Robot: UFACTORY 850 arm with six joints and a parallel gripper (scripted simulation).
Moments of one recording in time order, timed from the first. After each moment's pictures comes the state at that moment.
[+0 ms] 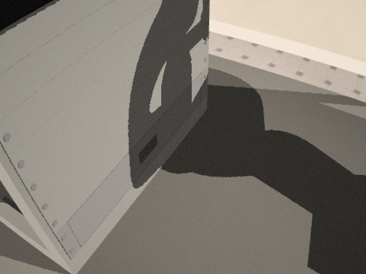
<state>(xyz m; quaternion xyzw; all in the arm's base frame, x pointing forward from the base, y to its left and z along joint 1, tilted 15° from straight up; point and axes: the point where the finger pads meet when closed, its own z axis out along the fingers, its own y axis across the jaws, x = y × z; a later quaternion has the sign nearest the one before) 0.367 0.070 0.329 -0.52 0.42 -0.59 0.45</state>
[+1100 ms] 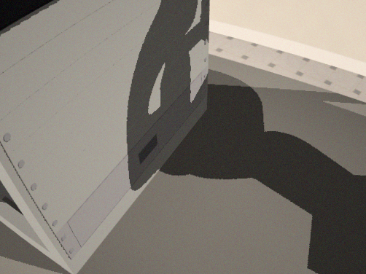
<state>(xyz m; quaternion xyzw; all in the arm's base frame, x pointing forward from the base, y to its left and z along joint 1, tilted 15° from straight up) 0.367 0.070 0.329 -0.52 0.42 -0.59 0.45</state>
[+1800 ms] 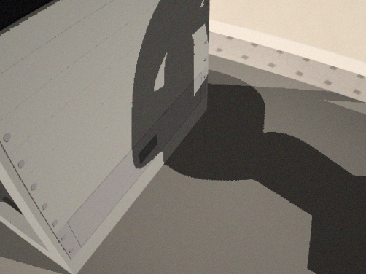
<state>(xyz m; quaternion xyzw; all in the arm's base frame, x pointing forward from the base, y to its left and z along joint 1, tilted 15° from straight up) 0.379 0.059 0.345 -0.52 0.42 -0.60 0.45</state>
